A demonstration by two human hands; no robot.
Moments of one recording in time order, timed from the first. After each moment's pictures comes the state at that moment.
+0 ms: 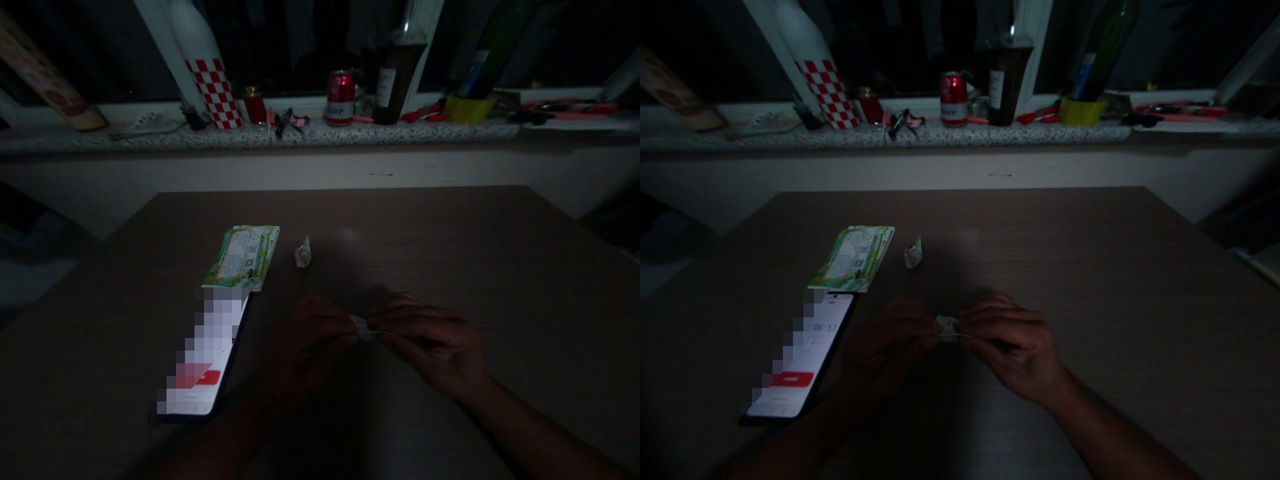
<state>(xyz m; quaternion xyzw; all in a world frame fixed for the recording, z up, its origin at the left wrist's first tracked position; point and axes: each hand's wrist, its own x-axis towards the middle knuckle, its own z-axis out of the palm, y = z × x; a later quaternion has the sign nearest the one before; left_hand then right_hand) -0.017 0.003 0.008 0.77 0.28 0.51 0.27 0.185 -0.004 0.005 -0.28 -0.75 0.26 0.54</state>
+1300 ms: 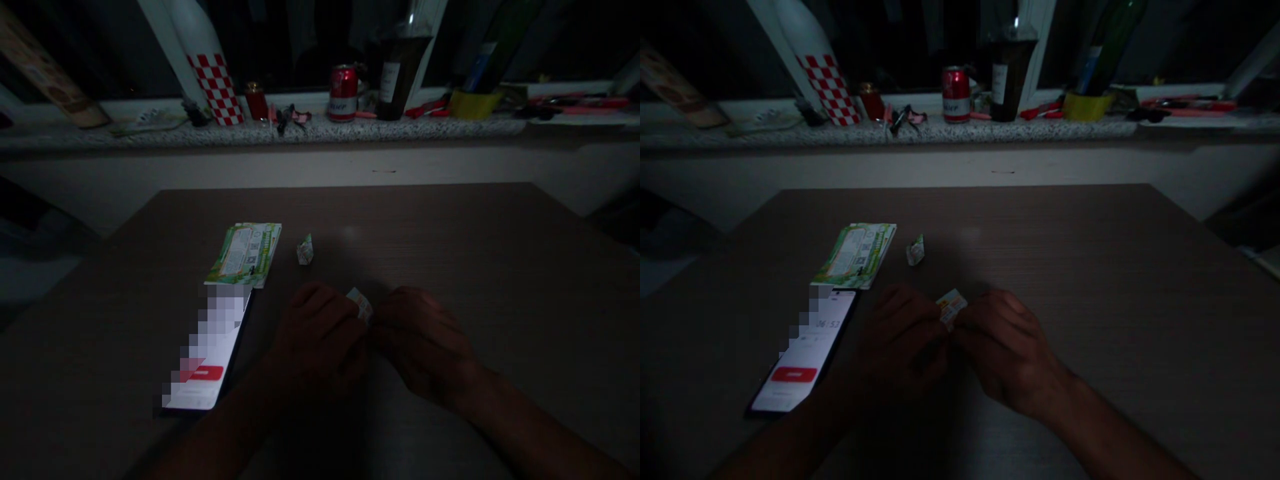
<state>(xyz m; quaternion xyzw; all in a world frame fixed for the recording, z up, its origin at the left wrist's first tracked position) -0.013 0.008 0.026 0.90 0.26 0.36 0.01 0.186 -0.006 0.007 -0.27 -0.86 0.05 0.43</state>
